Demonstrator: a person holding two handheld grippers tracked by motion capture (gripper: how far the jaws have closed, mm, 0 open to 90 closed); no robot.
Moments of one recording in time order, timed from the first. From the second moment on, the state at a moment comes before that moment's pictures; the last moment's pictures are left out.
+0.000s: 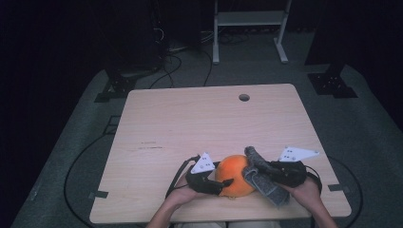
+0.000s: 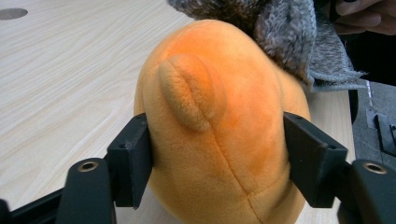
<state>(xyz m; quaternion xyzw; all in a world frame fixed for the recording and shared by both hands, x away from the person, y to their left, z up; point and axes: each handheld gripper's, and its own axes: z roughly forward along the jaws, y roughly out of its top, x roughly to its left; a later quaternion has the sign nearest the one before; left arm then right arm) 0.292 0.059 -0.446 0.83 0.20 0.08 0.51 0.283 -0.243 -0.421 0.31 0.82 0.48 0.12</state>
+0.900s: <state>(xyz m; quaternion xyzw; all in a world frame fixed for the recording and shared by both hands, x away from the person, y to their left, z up) 0.294 0.055 -0.442 0.83 0.18 0.13 0.52 0.272 -0.208 -0.412 0.26 0.82 0.50 0.14</state>
